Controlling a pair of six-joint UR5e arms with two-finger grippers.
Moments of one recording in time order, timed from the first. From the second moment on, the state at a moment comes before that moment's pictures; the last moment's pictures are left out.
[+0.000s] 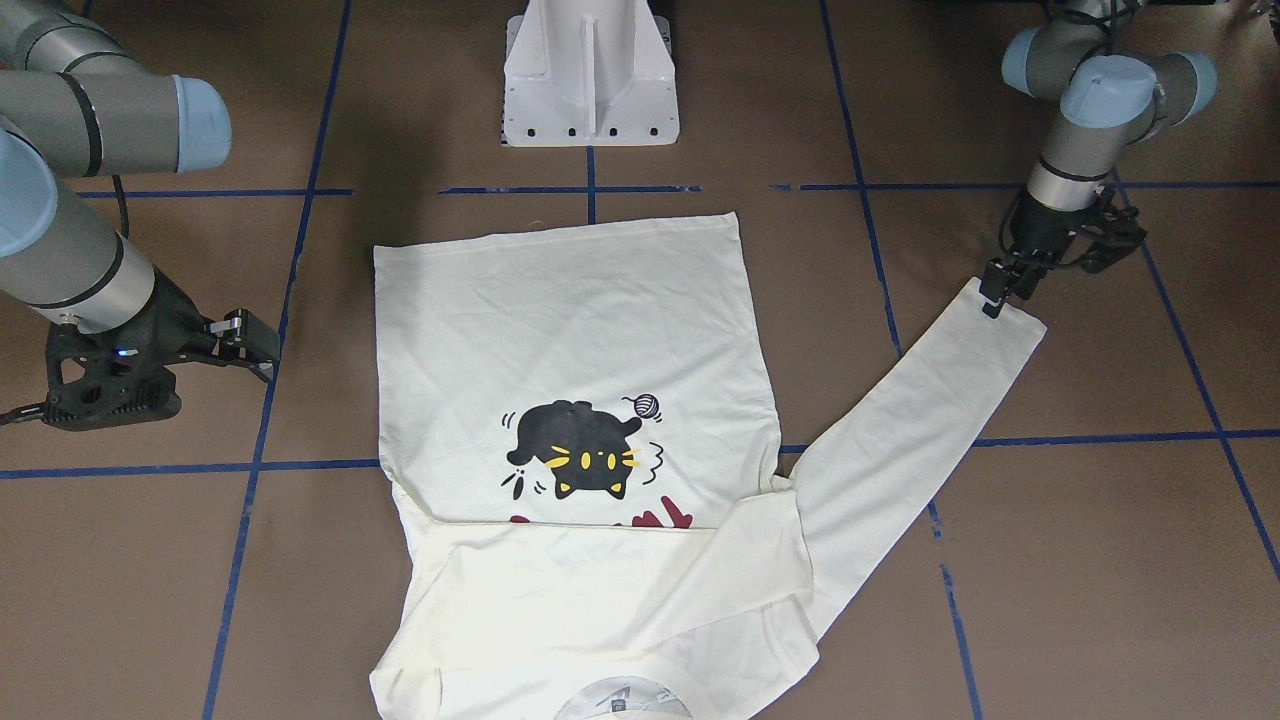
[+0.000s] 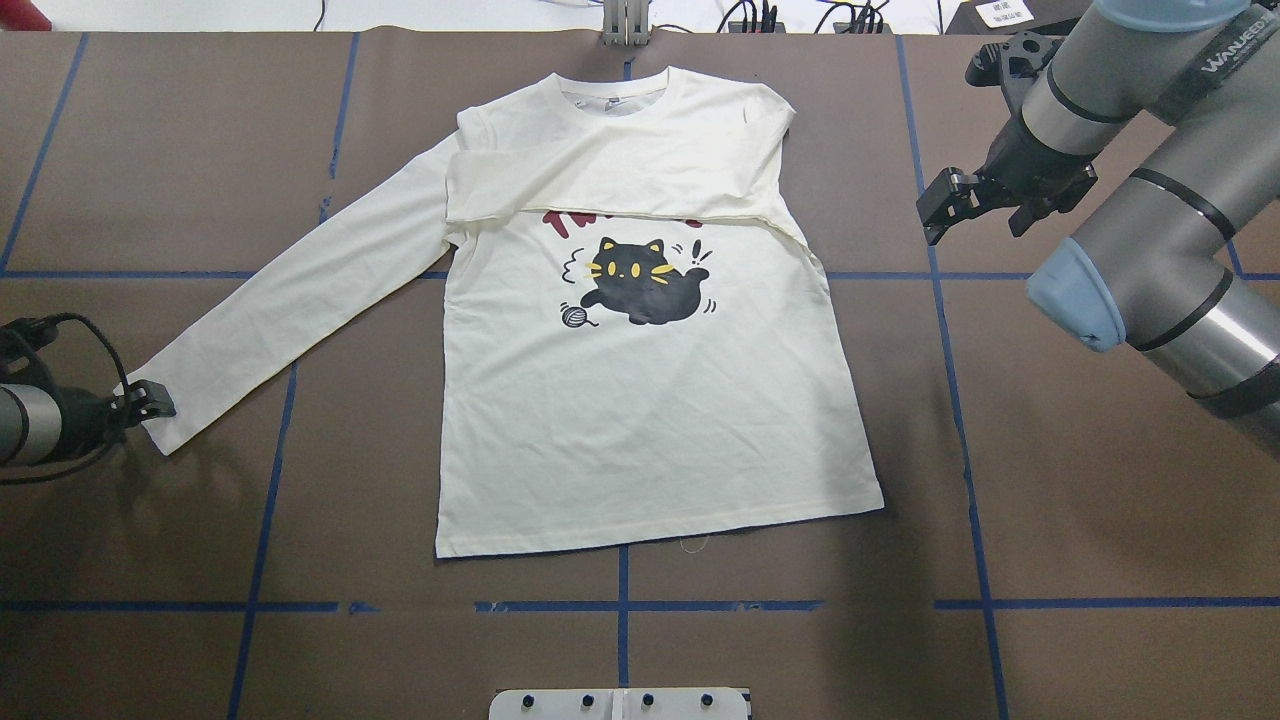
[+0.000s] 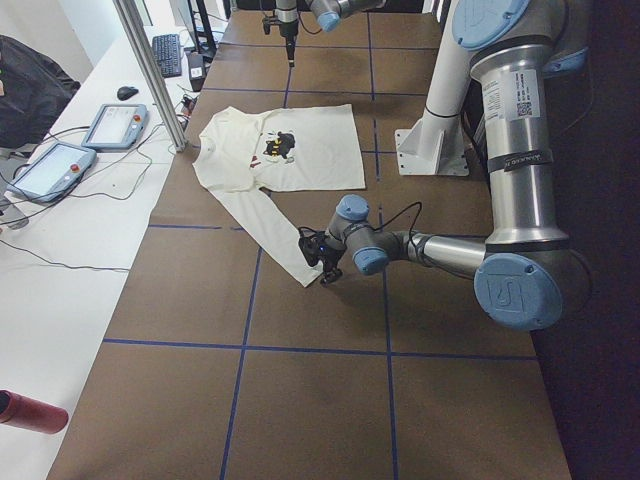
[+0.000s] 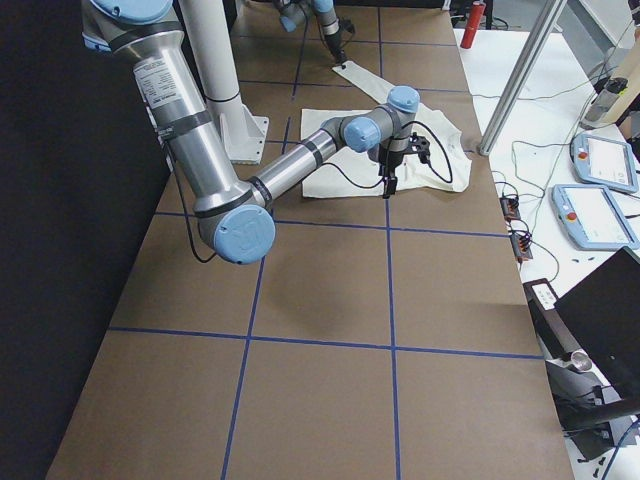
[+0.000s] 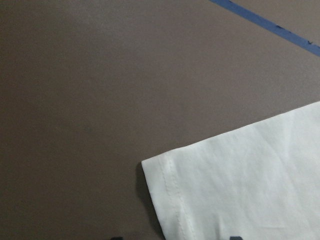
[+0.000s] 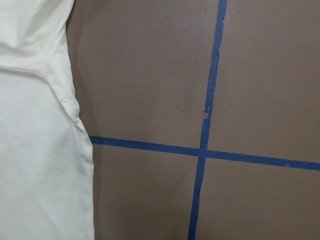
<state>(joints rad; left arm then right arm) -0.65 -1.38 -1.75 -2.36 -1.71 -1.62 0.99 -1.14 1.73 -1.68 2.20 0.63</state>
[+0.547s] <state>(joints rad) -0.65 -1.38 -1.76 -2.36 -1.71 -1.62 0.99 -1.14 1.74 -1.68 2.21 0.63</state>
